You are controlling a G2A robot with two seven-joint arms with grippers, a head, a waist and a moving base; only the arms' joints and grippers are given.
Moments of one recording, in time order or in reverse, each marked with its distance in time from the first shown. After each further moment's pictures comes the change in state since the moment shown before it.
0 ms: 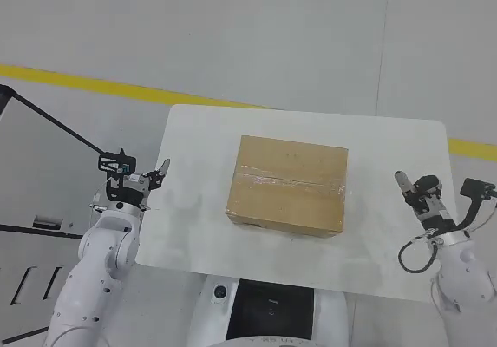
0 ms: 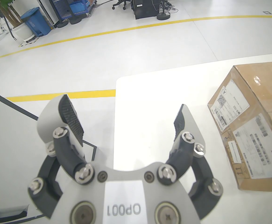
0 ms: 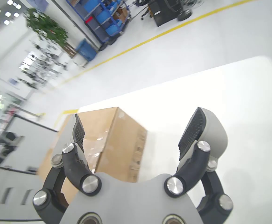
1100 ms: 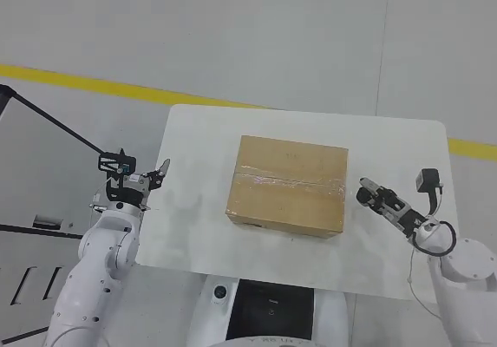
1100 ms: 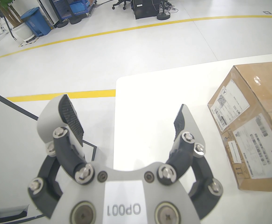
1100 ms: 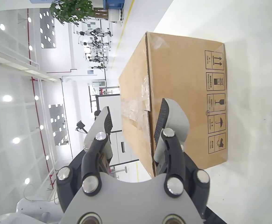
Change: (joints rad) left arm 0.000 0.000 0.000 0.000 0.000 0.000 0.000; right arm 0.163 0.021 -0.090 0.135 0.518 0.265 0.544
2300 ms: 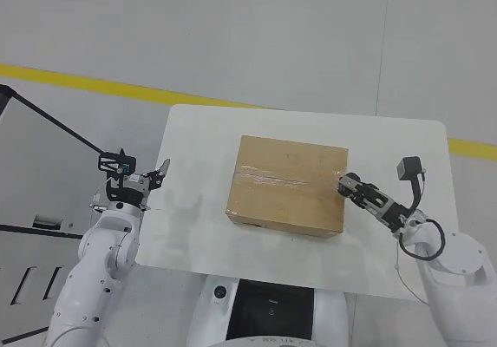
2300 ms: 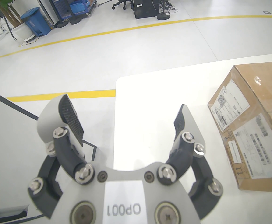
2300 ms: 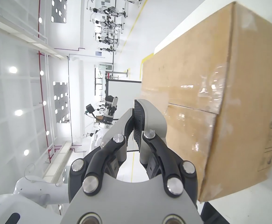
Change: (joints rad) left arm 0.000 0.000 0.000 0.000 0.000 0.000 0.000; right arm 0.014 0.010 -0.087 -0.149 0.017 -0.039 0.018
